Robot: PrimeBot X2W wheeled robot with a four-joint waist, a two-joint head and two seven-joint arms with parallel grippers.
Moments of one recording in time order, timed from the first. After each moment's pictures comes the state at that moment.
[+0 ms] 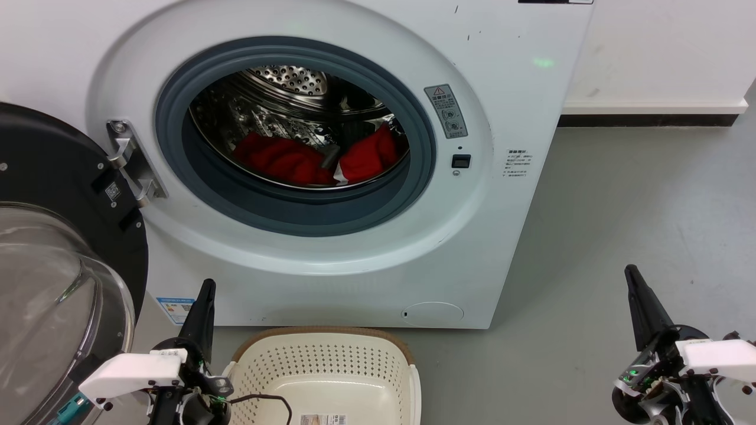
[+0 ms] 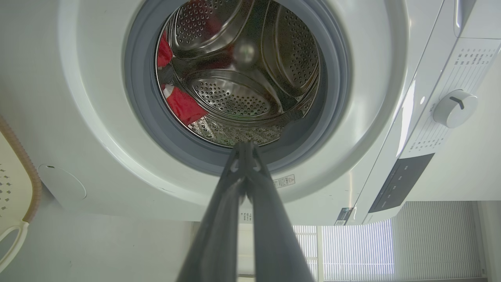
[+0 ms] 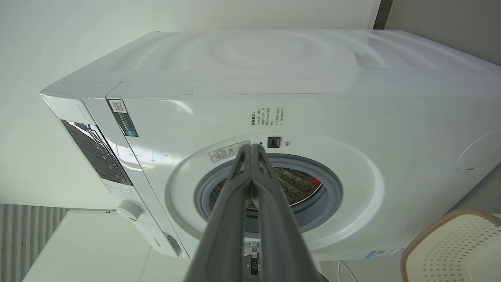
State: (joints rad) left arm -0.11 0.05 0.11 0.25 -1.61 -0.13 0.11; right arm -0.10 -0.05 -0.11 0.24 1.62 0.13 0.11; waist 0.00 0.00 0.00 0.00
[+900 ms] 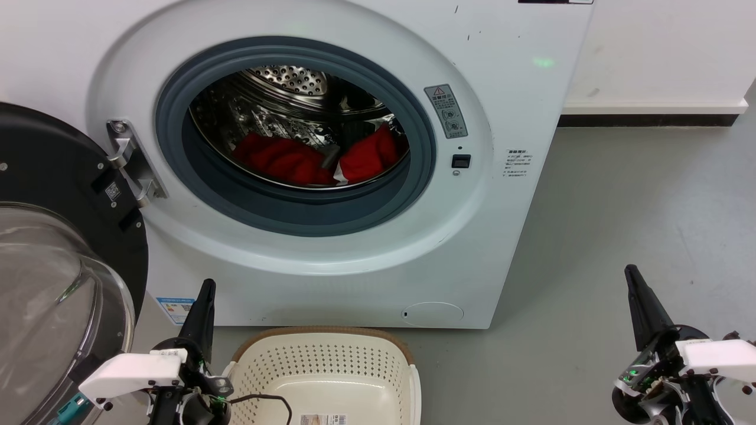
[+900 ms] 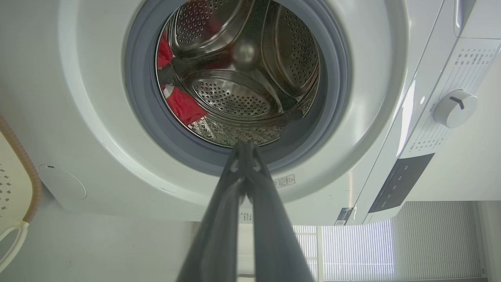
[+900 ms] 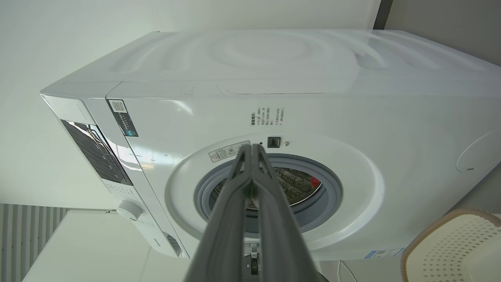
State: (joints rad) left arm -0.11 0.05 0.11 0.25 -1.61 -0.13 0.11; right arm -0.10 -0.05 -0.11 0.24 1.62 0.13 0.11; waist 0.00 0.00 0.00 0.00
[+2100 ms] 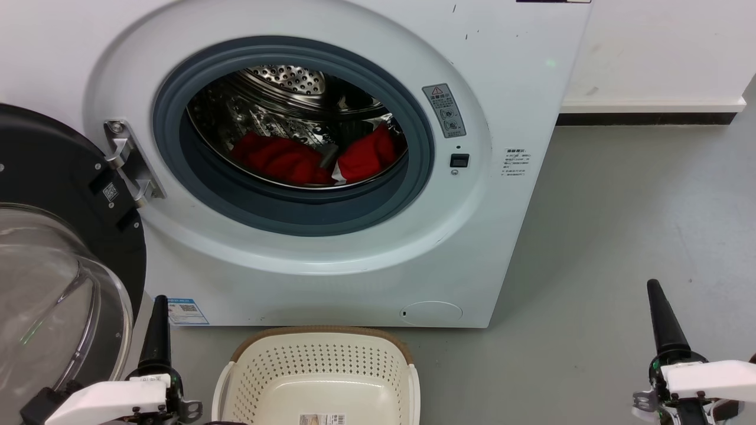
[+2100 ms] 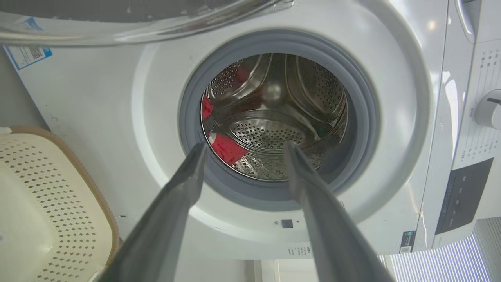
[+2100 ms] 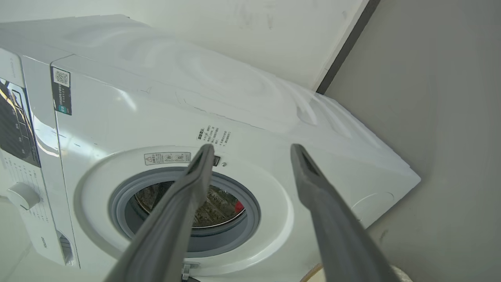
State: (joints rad) left arm -0.03 0.05 0.19 0.22 -1.37 -0.13 -0.01; right arm -0.04 -0.05 -0.15 0.25 1.23 0.13 -0.01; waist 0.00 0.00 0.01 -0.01
